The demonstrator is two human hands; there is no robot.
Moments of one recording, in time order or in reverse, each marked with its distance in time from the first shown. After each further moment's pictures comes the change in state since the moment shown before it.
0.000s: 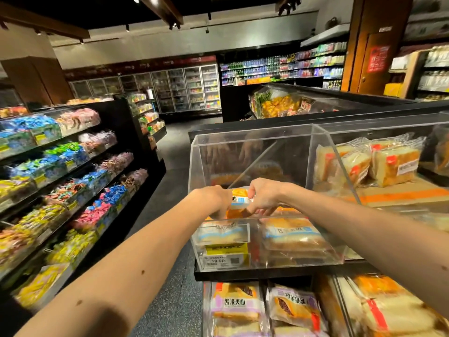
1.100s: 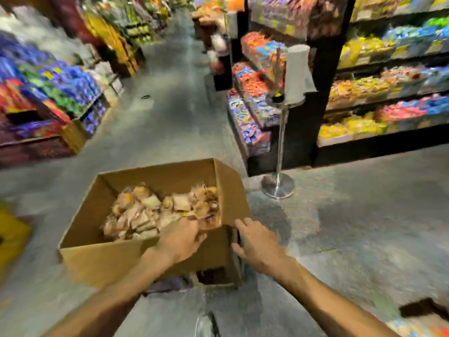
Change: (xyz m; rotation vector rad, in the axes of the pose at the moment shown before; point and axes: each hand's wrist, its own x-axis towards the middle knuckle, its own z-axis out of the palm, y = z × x) left_hand -0.646 0.123 0.424 -0.706 -0.059 -1.427; right_hand -0.340 -0.109 0.528 -0.537 -0.573 -1.426
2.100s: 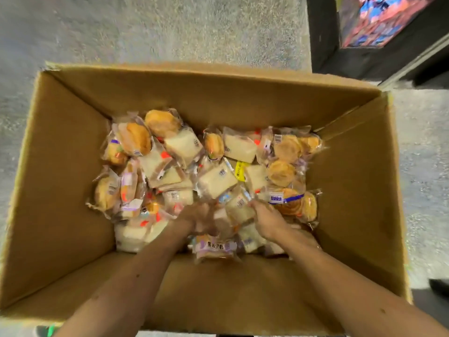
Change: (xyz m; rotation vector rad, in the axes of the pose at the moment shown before) left_hand 0.276 -0.386 0.278 -0.470 -0.775 -0.248; right_hand 0.421 -0.060 0.346 0.209 -0.750 0.340
